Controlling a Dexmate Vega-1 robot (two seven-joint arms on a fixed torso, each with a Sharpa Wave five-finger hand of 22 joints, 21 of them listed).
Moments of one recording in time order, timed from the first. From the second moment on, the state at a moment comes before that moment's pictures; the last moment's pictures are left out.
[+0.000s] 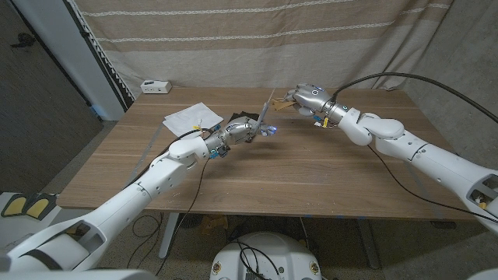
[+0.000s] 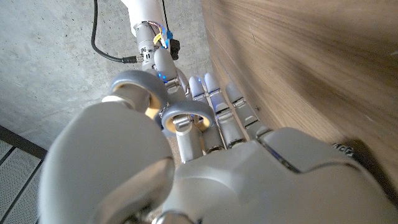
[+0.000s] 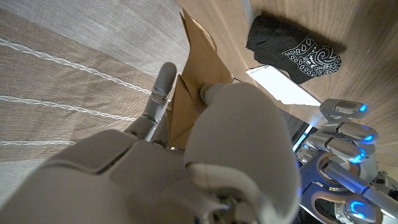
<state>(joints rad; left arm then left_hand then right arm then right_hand) 0.78 0.61 0.56 -1.50 -0.64 -0.16 -0.48 0.88 -0.10 0.78 -0.09 0.20 1.23 -0.02 0.51 0.19 0.75 -0.04 0.30 0.52 0.67 -0.06 0.22 0.53 0.11 -0.04 1.02 0.20 -0.49 -0.80 -0.78 -1.43 -0.91 0.30 -0.41 1.34 0.15 0.62 0.11 0.20 0.84 -0.17 0.21 0.38 0.62 -0.20 0.50 0.60 0.90 -0.12 0.58 0.39 0.32 -0.04 1.52 0.20</state>
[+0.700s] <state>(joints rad) 0.82 0.66 0.54 -1.55 -0.63 -0.17 -0.43 0.84 -0.13 0.78 -0.08 0.20 1.22 -0.04 0.50 0.19 0.77 -0.06 0.30 0.53 0.67 -0.06 0.22 0.53 0.12 -0.04 1.02 0.20 -0.48 -0.77 -0.79 -1.44 -0.90 0.27 -0.39 1.33 0.15 0.62 0.11 0.19 0.84 -0.17 0.21 0.38 0.62 -0.20 0.50 0.60 0.91 -0.13 0.58 0.39 0.32 -0.04 1.52 0.20</state>
